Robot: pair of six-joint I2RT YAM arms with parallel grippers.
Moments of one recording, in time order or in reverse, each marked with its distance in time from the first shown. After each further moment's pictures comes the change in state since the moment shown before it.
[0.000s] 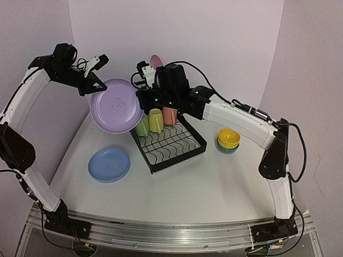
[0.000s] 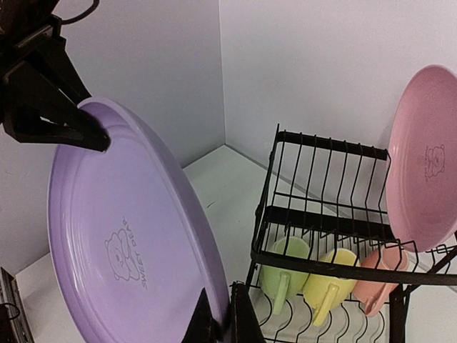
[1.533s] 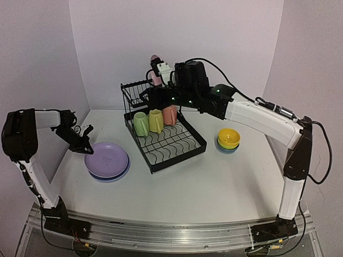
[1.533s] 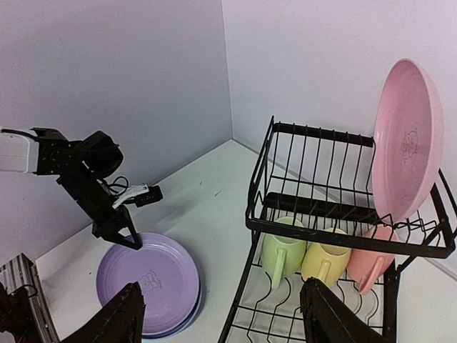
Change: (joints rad) left arm 0.289 0.134 -0.818 0.307 -0.120 -0.423; right arm -0.011 -0.240 -0.288 0.038 -0.053 0.029
